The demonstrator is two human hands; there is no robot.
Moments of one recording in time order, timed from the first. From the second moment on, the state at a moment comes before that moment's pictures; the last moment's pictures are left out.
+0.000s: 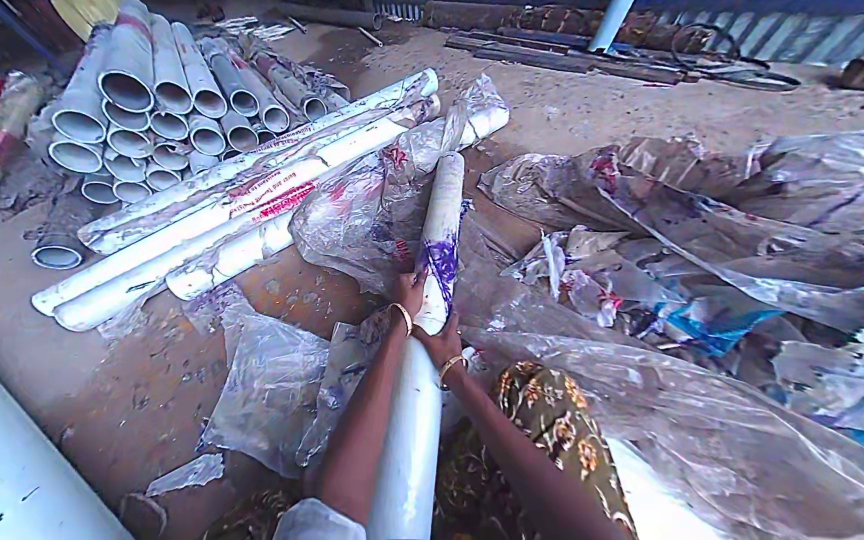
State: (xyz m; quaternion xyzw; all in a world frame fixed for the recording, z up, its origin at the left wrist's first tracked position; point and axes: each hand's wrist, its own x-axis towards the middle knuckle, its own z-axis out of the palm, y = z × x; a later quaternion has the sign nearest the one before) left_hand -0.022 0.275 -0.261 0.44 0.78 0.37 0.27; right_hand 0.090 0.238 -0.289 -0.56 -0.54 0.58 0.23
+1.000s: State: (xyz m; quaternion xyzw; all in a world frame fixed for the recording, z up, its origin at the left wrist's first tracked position) left_hand -0.038 0.246 -0.233 0.55 0.77 0.31 0.08; right_hand 0.111 0.277 -0.277 -0.44 -0.77 0.37 0.27
